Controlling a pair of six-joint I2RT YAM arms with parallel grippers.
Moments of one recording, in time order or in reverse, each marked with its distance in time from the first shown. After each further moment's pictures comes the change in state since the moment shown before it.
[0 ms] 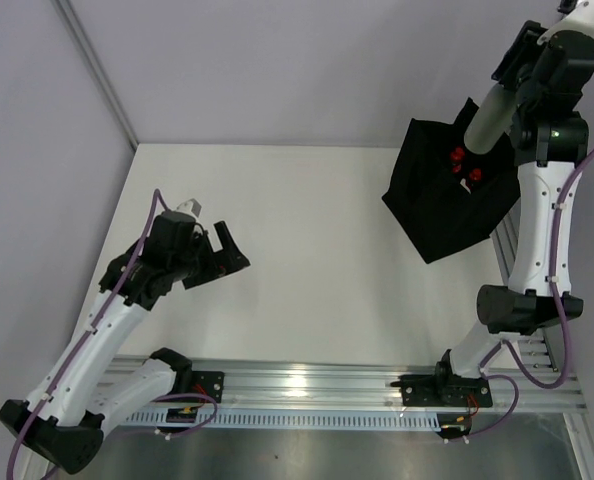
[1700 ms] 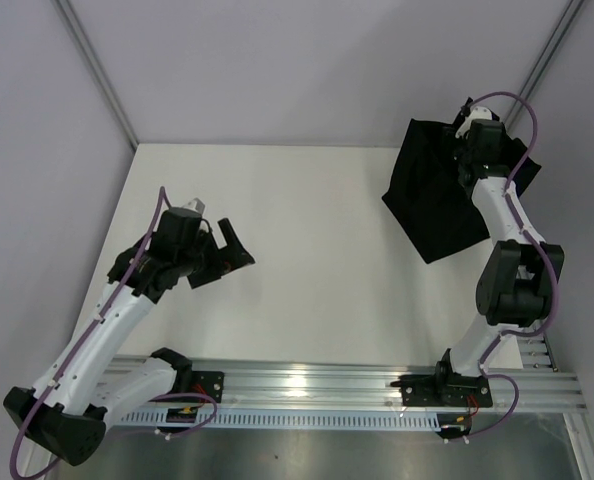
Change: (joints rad) left arm 0.001 0.055 -0.005 0.030 0.026 -0.063; right arm -0.031 0.048 -0.830 0.383 -0.340 -0.031
